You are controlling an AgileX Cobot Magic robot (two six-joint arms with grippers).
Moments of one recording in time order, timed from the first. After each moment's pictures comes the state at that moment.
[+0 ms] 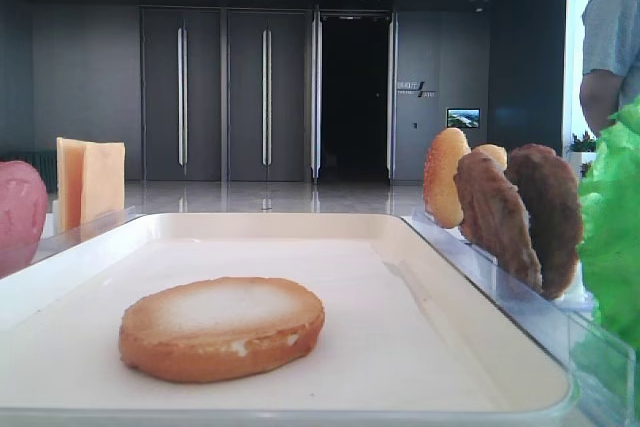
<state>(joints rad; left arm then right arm) -0.03 -0.02 -0.48 -0.18 1.11 0.14 0.01 0.21 -0.58 -0.08 1.14 0.09</state>
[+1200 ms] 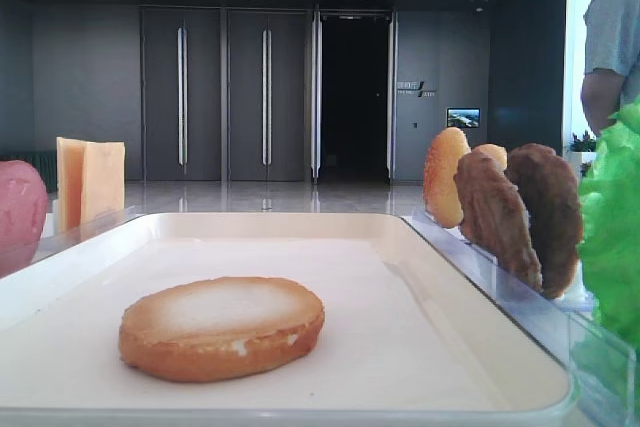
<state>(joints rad) -0.03 -0.02 -0.48 -0.08 1.11 0.08 0.01 0.77 -0.86 0.01 1.22 0.09</state>
